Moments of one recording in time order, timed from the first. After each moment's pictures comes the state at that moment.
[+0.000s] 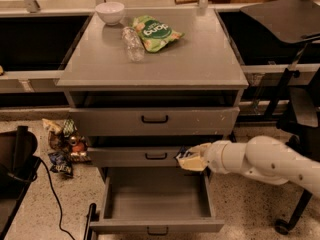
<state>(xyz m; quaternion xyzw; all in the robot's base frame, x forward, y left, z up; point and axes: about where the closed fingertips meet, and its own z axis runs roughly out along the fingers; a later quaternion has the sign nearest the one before) 0.543 -0.116 0.617 -0.34 0.83 0.21 0.39</state>
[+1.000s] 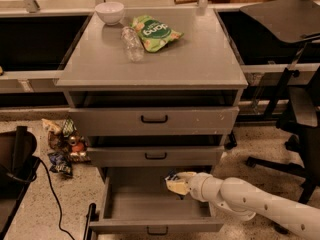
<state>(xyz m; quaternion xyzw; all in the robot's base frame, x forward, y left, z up) 0.540 -0.083 0.451 -0.24 0.85 0.24 0.41</state>
